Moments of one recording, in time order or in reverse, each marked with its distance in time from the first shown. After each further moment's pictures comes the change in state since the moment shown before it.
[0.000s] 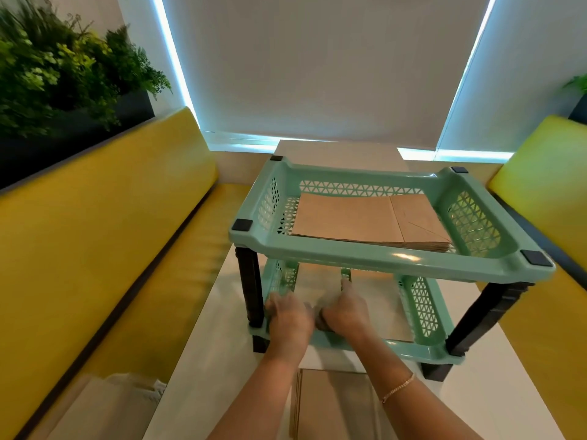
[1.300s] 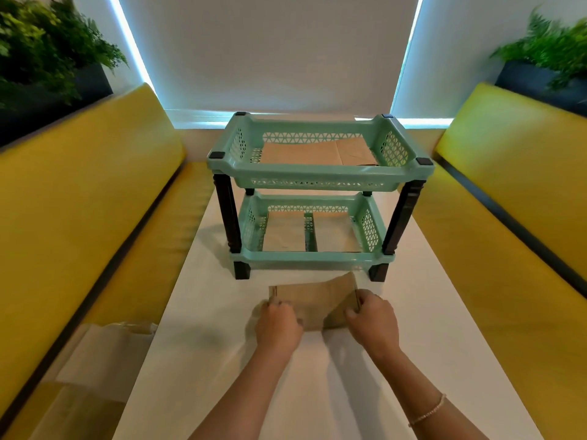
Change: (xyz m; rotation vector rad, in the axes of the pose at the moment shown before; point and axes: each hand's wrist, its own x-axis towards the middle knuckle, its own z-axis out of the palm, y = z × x) left_hand -0.128 -0.075 0.047 0.176 -0.105 0.324; right_hand -0.155 0.111 -0.022 -0.187 0.246 0.044
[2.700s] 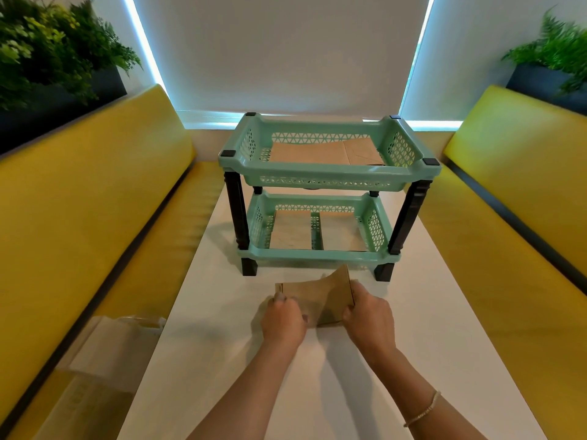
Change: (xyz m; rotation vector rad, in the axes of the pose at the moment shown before) left_hand 0.001 0.000 0.003 0.019 0.007 -0.013; right_hand -0.011 -0.013 0.001 0.008 0.070 -0.213
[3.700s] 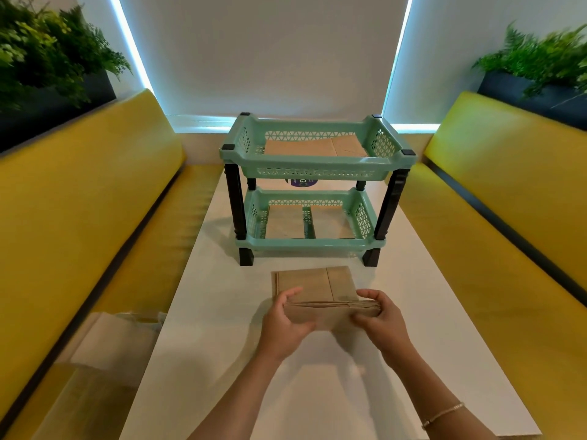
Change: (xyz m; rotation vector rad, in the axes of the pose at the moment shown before) left_hand -0.049 -0.027 0.017 -0.940 0.013 0.152; right_hand -0.043 0.050 -0.005 0.715 -0.036 0.271
